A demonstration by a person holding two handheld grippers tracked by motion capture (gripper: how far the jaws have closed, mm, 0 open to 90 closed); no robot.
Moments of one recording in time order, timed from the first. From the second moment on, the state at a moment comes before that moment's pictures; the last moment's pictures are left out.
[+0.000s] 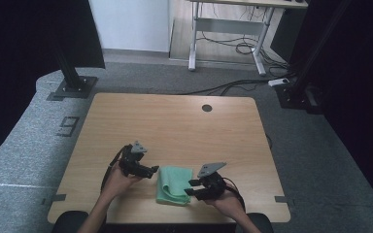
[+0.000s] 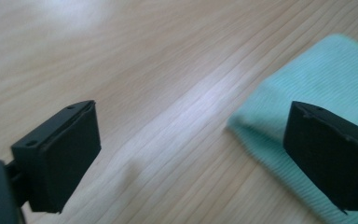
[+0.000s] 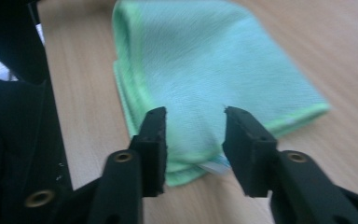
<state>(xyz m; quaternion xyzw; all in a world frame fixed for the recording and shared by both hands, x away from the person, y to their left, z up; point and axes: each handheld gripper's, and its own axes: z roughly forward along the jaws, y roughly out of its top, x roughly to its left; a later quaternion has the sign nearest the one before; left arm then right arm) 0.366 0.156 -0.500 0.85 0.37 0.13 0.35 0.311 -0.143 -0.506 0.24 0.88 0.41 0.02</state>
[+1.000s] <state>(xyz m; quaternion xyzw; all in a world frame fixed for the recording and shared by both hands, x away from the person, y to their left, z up) 0.318 0.139 -0.536 0.88 0.35 0.11 0.31 0.317 -0.130 -0.540 0.31 0.88 0.34 0.10</state>
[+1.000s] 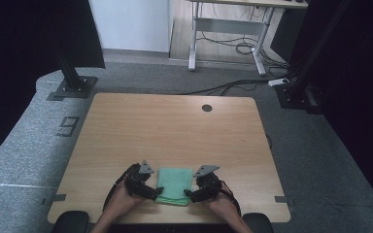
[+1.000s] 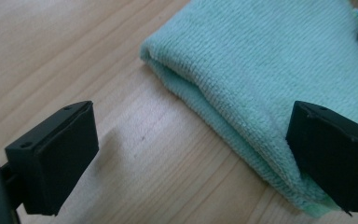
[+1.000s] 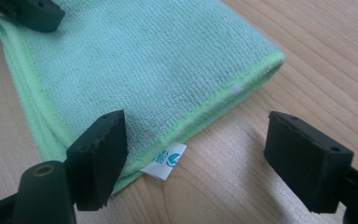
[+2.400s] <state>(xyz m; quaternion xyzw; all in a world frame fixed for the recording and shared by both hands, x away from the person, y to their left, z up) 0.354 0.134 -0.549 0.85 0.39 0.13 0.33 0.363 -0.141 -0.549 0.37 0.85 0.36 0.13</state>
